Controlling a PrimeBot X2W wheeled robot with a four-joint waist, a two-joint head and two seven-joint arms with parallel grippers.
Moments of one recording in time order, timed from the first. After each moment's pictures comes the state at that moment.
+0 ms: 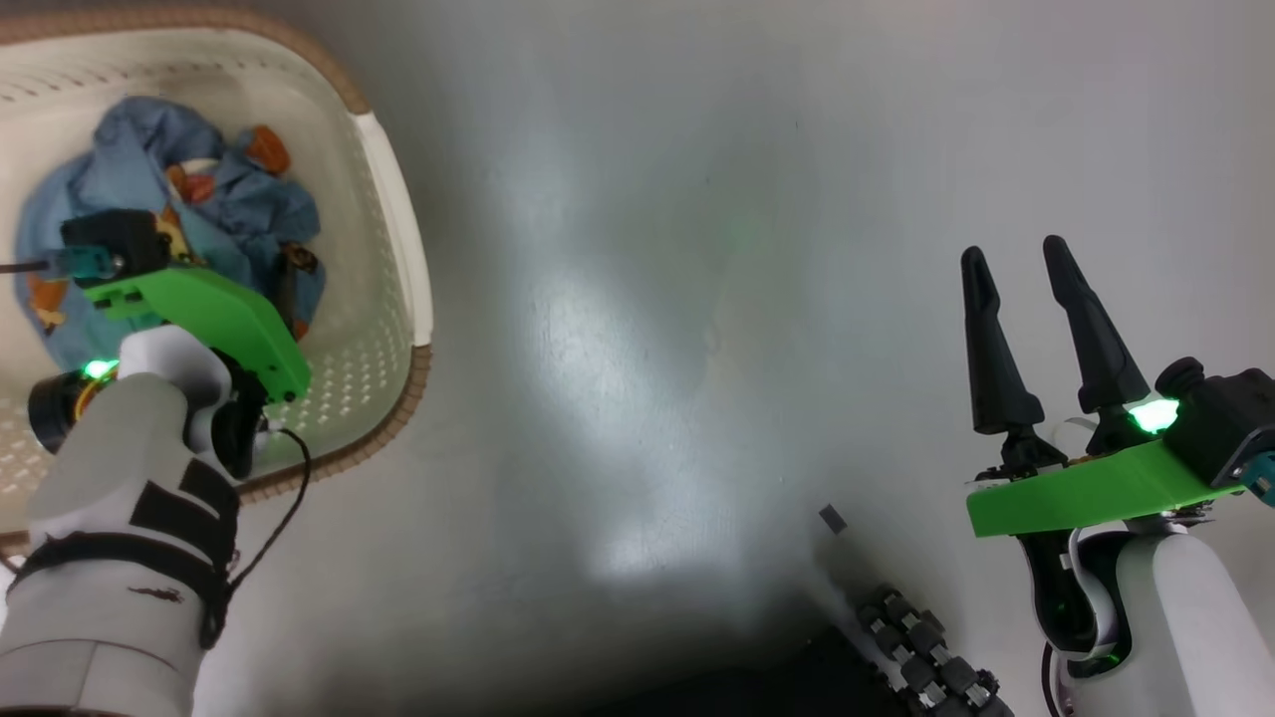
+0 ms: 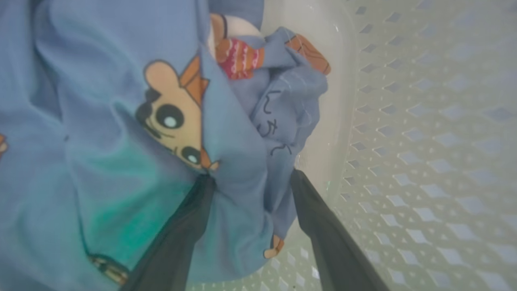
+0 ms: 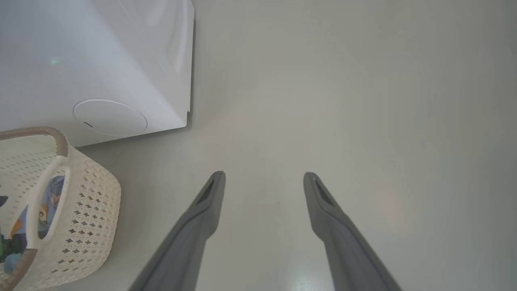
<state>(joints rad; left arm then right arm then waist) -1.05 0.20 -0.35 1.28 -0.66 0.02 0.04 -0.26 -0.04 0.03 0.01 0.31 0.13 -0.15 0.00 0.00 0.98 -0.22</state>
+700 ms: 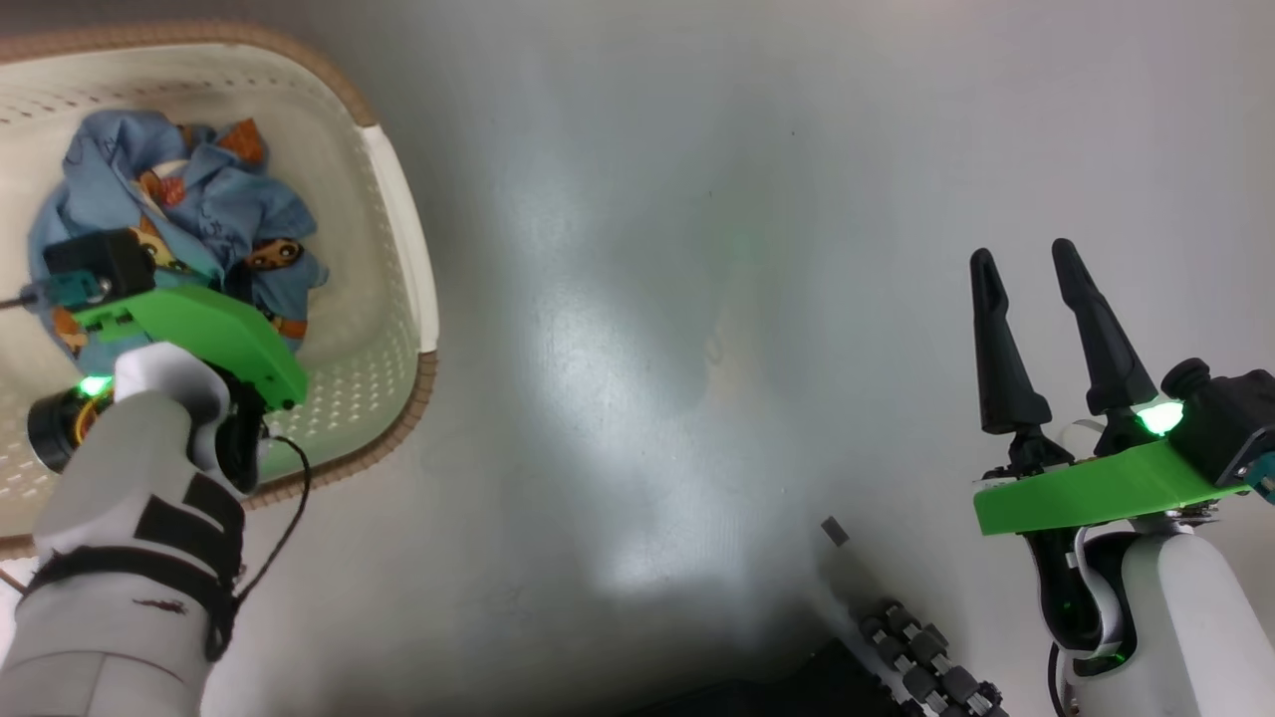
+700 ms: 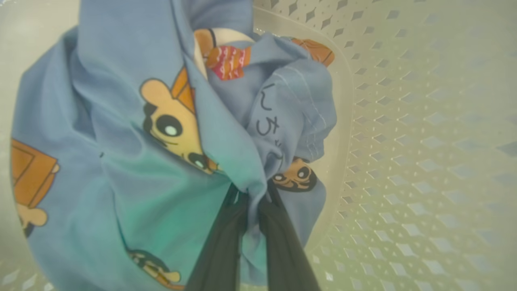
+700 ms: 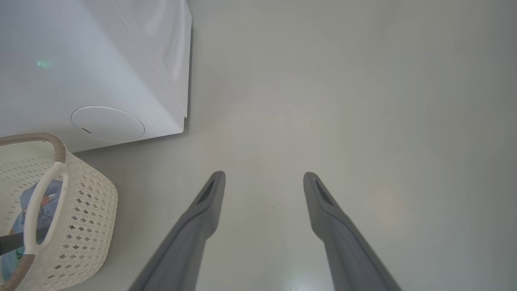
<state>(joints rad) -1.04 0.20 -0.35 1.29 -0.69 0.03 -0.06 -0.26 -0.04 0.02 0.03 0.30 0.13 -0.16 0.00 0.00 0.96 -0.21</state>
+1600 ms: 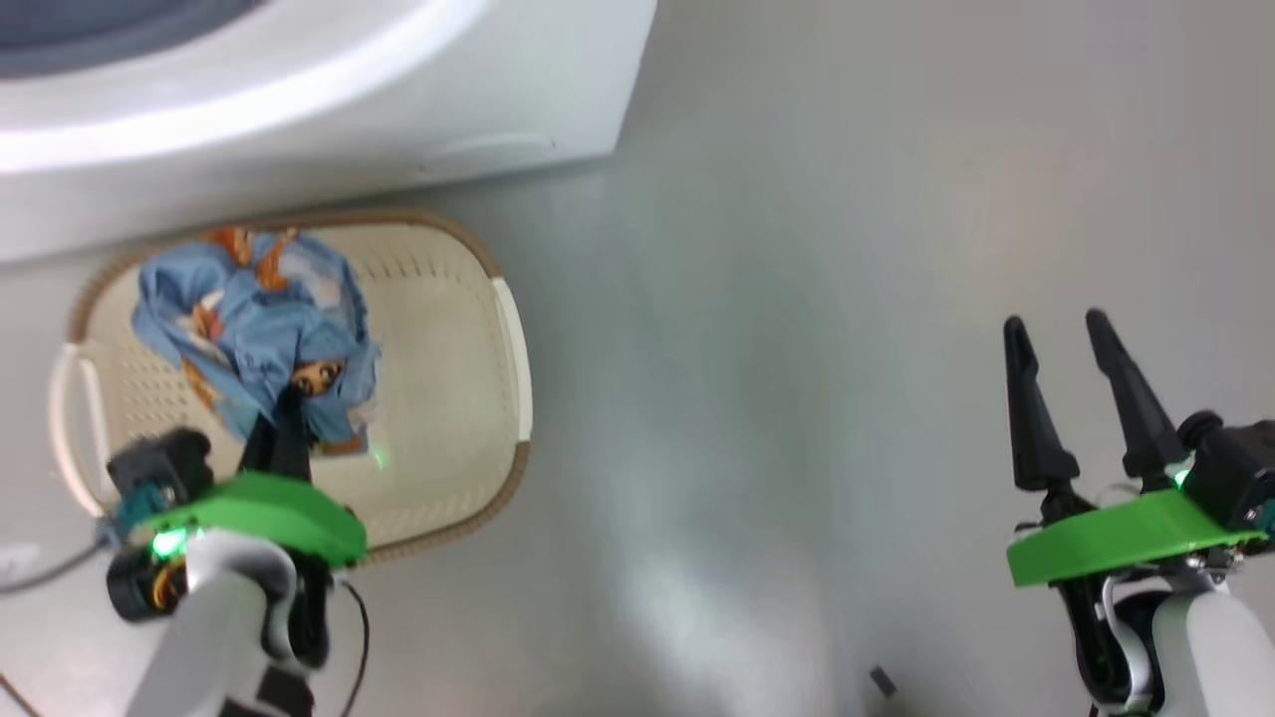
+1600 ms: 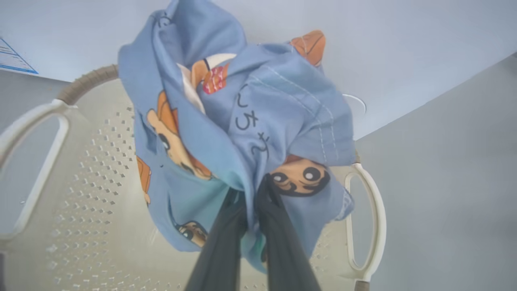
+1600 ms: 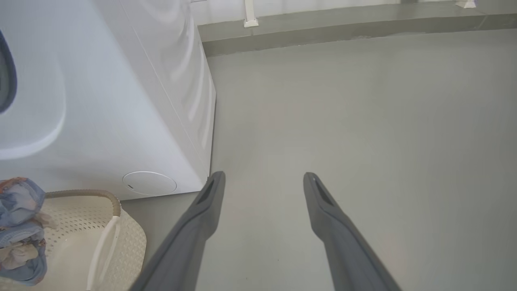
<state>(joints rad) -0.62 0.15 -0.19 0.90 -0.60 0.02 -0.25 -0.16 -0.04 -0.06 0.01 0.23 0.13 -0.10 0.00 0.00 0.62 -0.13</state>
